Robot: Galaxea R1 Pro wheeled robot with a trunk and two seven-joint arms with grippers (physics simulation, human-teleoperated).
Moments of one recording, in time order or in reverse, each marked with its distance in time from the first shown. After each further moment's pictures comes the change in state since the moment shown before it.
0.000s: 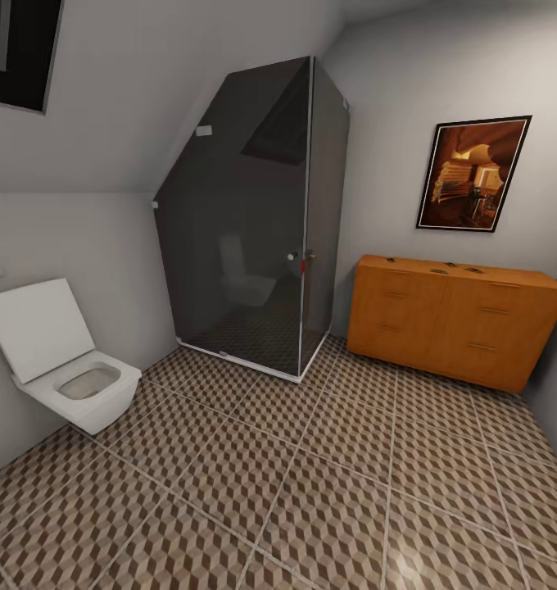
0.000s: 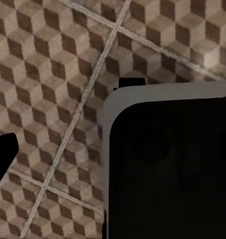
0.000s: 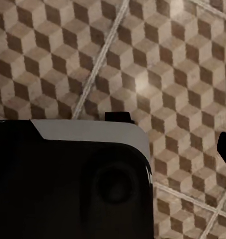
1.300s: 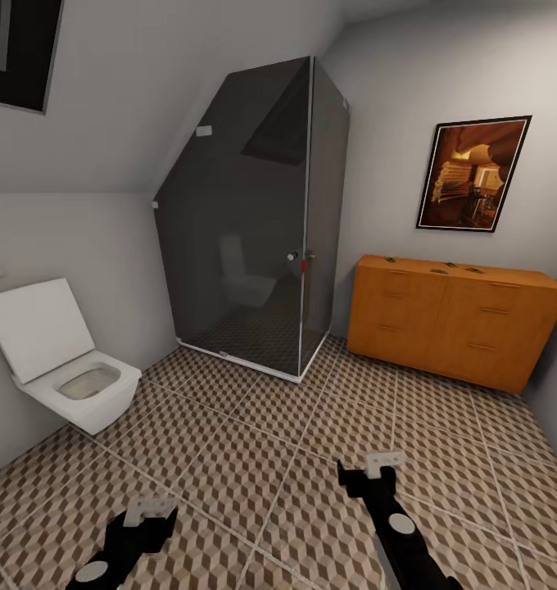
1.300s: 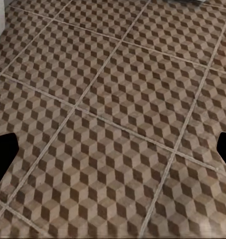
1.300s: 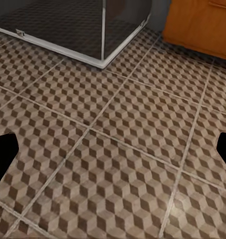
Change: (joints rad) left arm -0.026 -0.005 0.005 -1.212 0.002 0.548 0.034; right arm -0.247 0.073 0.033 -0.891 0.114 0.334 -0.008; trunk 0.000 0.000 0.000
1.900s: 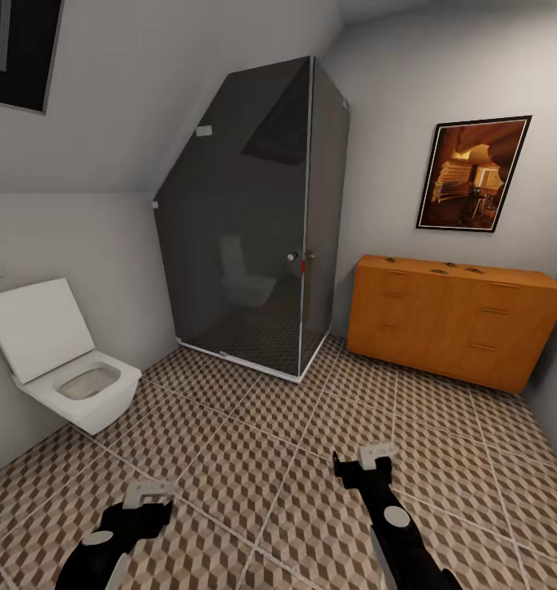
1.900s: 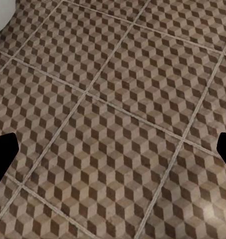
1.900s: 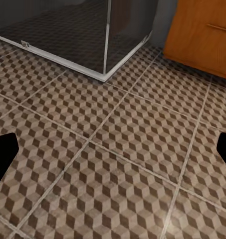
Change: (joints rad) left arm -0.043 -0.001 -0.004 -0.101 0.008 0.239 0.054; right arm -0.001 0.017 0.008 -0.055 0.054 0.010 0.006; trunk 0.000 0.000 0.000
